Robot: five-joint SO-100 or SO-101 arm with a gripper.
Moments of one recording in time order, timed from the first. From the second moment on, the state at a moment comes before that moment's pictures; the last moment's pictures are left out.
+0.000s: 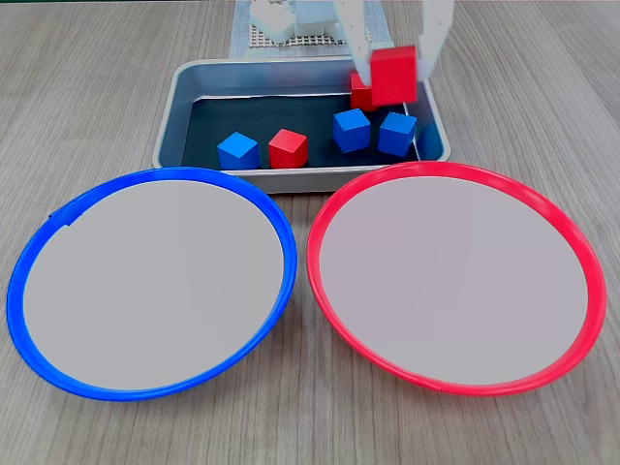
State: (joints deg) arm -9.5 95.2 94.3 63.5 -64.0
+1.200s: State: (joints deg) arm 9.0 102.2 119.7 61.6 -77.4
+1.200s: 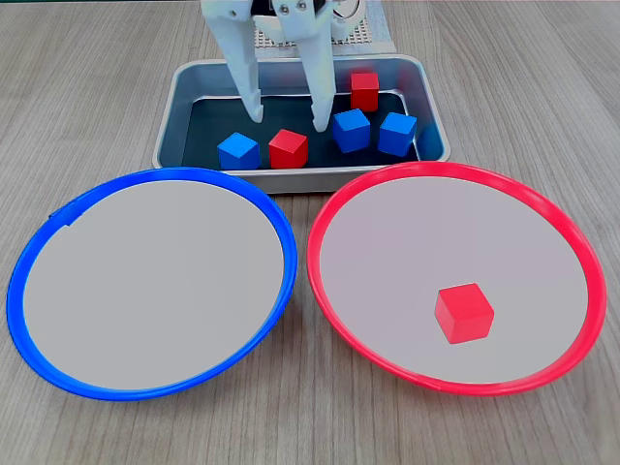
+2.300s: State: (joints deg) arm -8.6 70.8 75.0 59.2 -48.4
